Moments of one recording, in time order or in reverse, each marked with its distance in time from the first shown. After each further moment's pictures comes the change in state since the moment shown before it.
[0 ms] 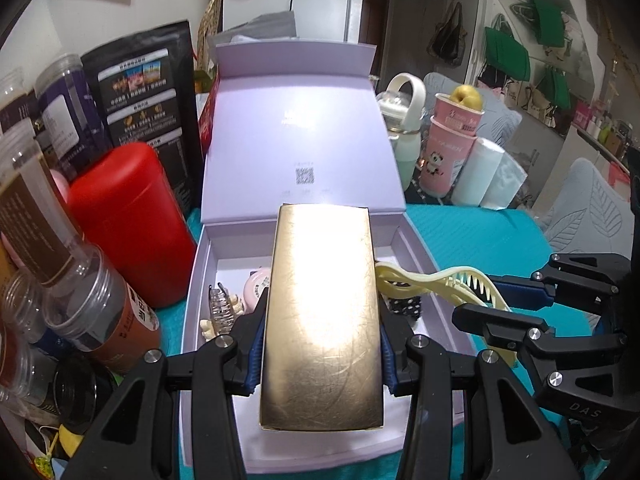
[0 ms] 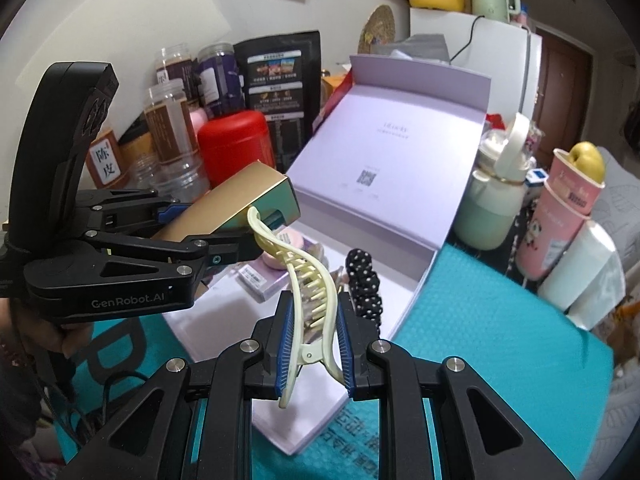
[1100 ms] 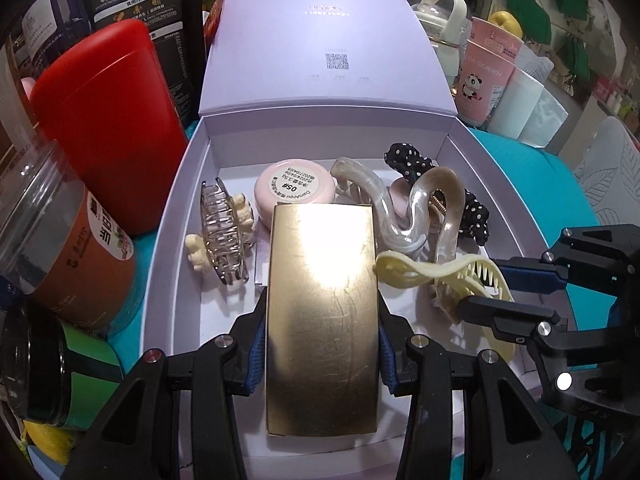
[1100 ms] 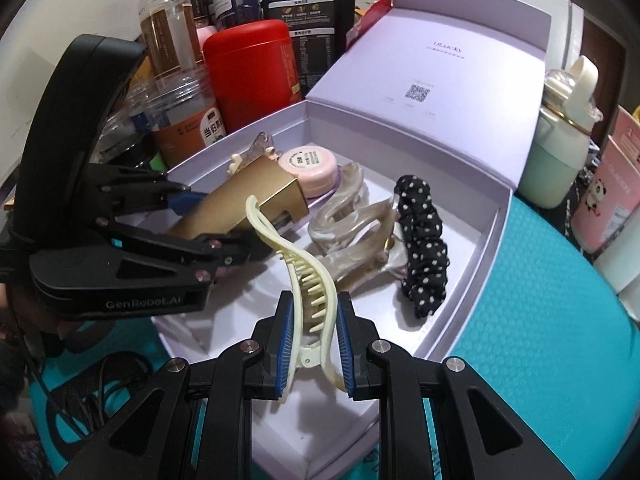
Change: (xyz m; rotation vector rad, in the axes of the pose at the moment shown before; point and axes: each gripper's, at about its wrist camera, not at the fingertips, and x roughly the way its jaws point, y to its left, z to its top) left arm 0.062 0.022 -0.044 -0.015 0.187 0.021; right arm 0.067 0.013 -0.026 -0.069 0.163 0.047
